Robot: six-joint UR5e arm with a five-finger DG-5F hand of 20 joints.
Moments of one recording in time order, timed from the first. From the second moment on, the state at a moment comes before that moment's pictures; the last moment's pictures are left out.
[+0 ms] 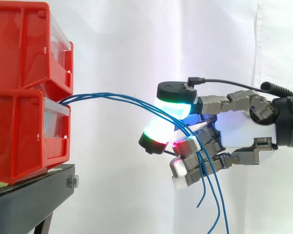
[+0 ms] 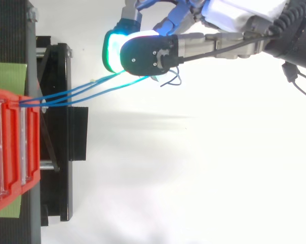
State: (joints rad) arm 0.10 -2.24 -1.23 -2.85 -1.19 -0.17
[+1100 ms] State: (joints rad) arm 0.11 -2.24 -1.23 -2.94 -1.20 -0.13
